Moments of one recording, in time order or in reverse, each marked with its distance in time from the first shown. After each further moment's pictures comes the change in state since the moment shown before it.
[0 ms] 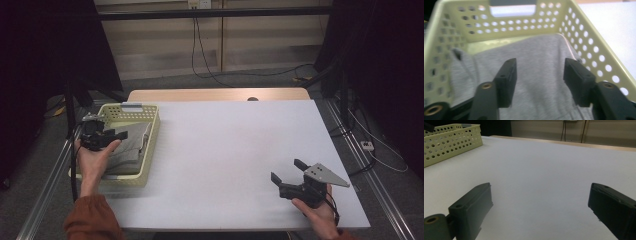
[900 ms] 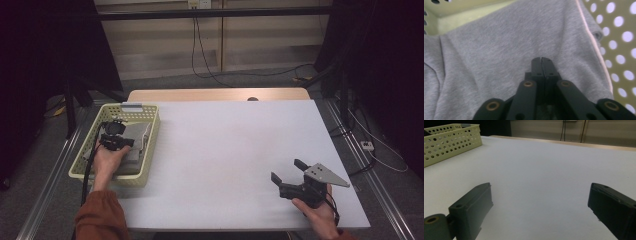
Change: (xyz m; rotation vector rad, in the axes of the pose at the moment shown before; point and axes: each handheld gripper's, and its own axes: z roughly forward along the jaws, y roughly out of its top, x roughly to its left) left arm -0.016 -0.002 0.046 0.249 0.085 0.041; right arm 0.000 -0.001 0.000 0.002 -0.004 0.002
